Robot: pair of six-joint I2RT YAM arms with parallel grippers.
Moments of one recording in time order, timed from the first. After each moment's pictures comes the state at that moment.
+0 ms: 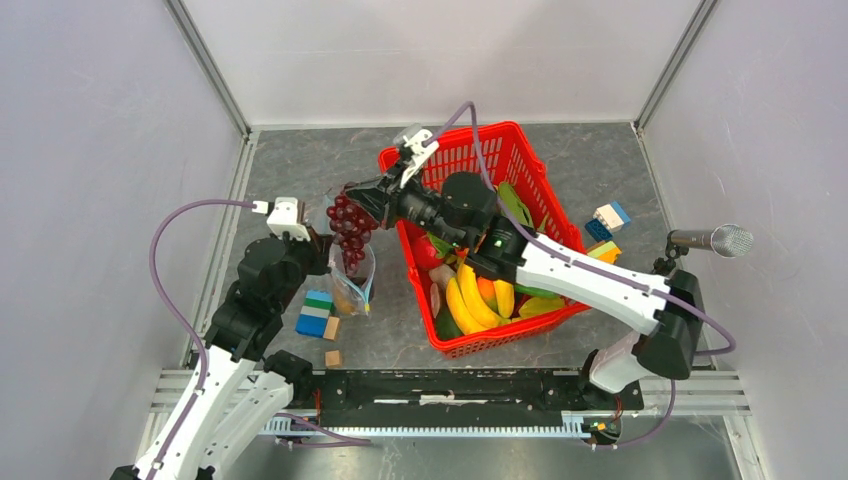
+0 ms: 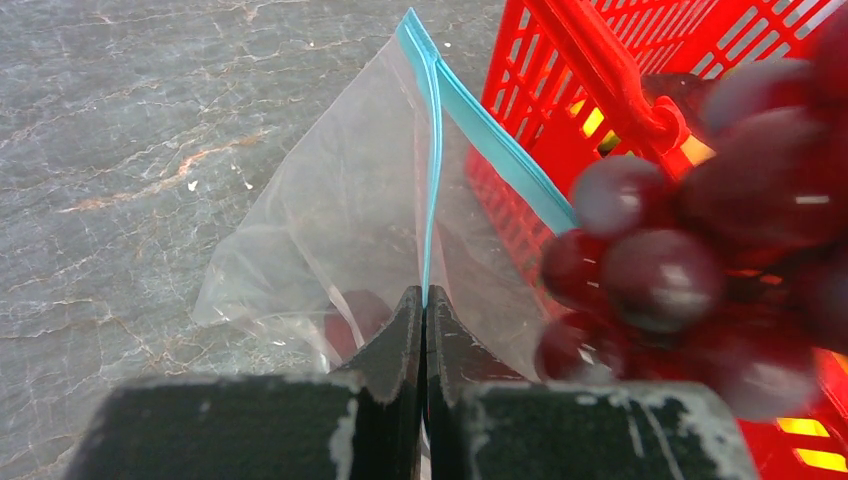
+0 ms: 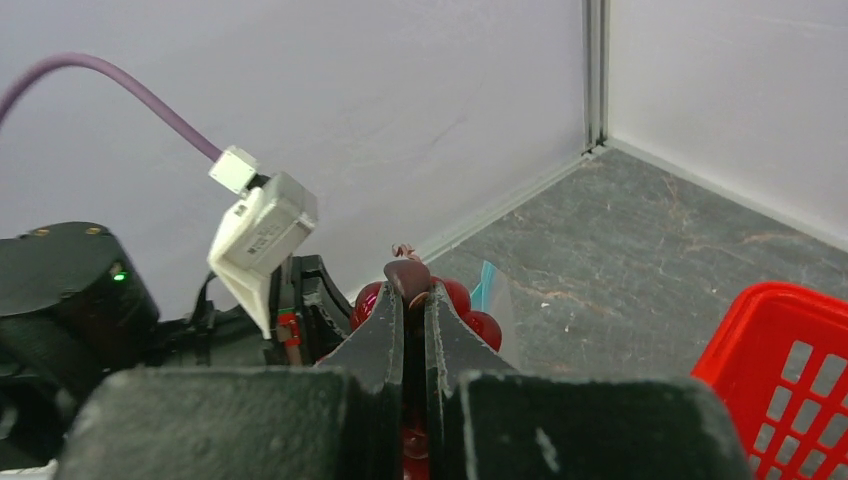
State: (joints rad) left arm -0.40 0.57 0.71 -0.43 -0.15 -0.26; right arm 1.05 1.50 1.39 0.25 0.04 0.25
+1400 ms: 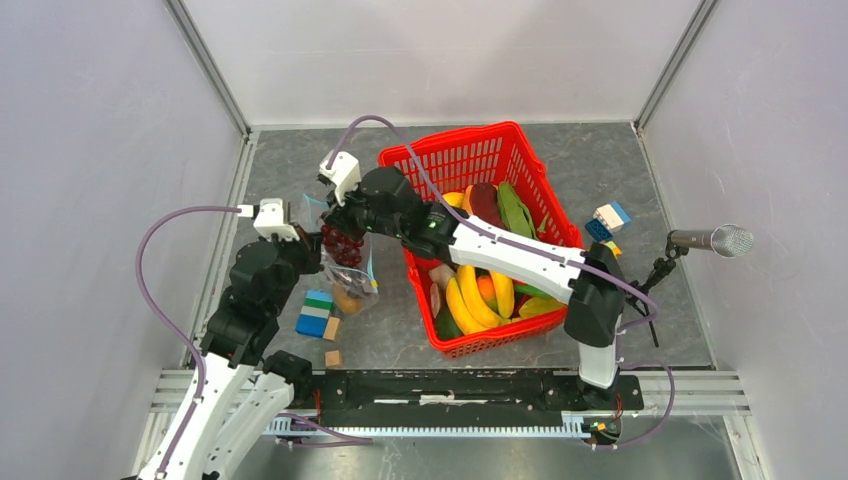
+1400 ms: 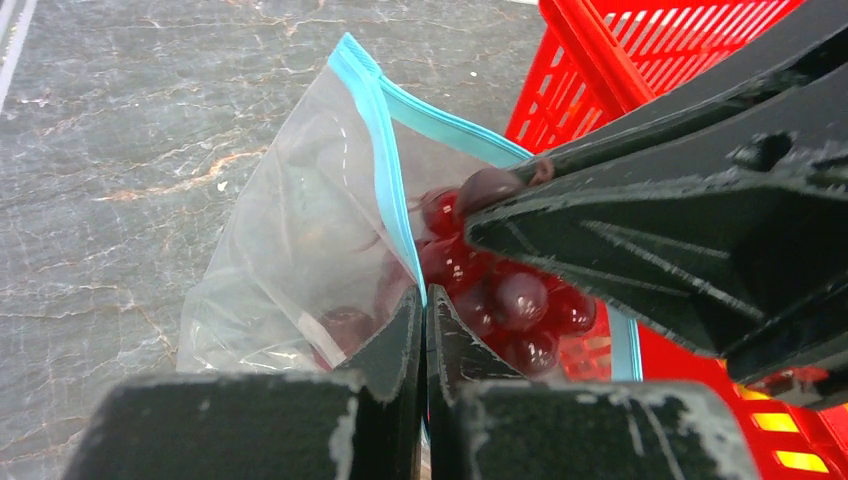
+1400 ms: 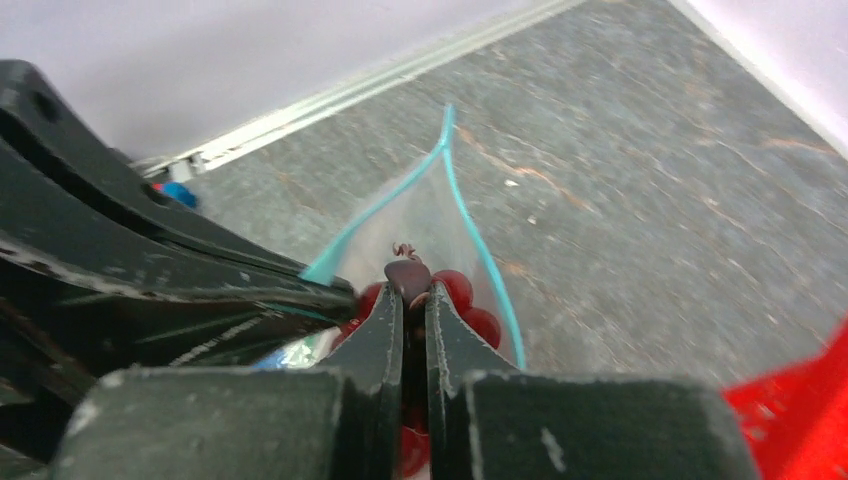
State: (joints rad) left arm -0.35 0.53 0.71 -0.43 -0.17 -0.30; right arm 1.08 1.87 1.71 -0.12 0.02 0.03
